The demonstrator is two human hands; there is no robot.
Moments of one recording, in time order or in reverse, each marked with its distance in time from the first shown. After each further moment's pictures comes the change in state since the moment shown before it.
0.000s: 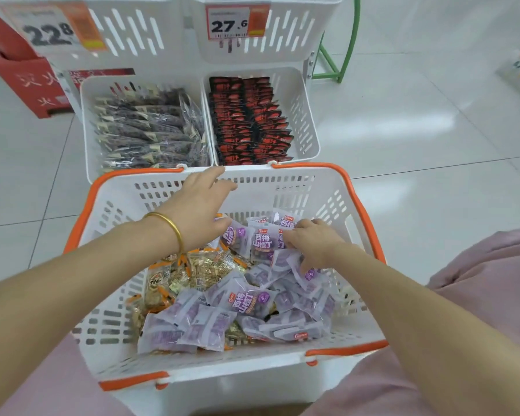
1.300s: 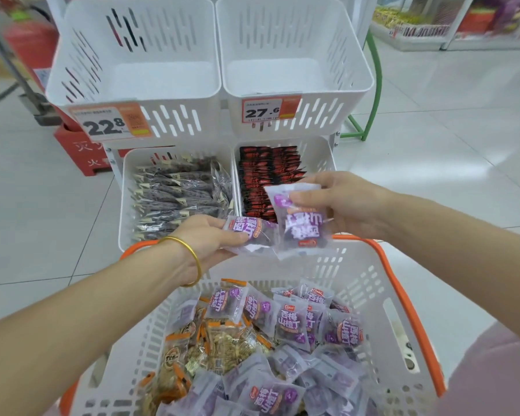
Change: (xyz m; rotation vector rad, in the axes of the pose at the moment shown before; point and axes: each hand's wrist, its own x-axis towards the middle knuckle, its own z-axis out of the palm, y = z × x) left_hand 0.053 -0.025 -0.047 -1.535 0.095 -0.513; right_hand -0.005 0.012 -0.205 1.596 0.244 0.073
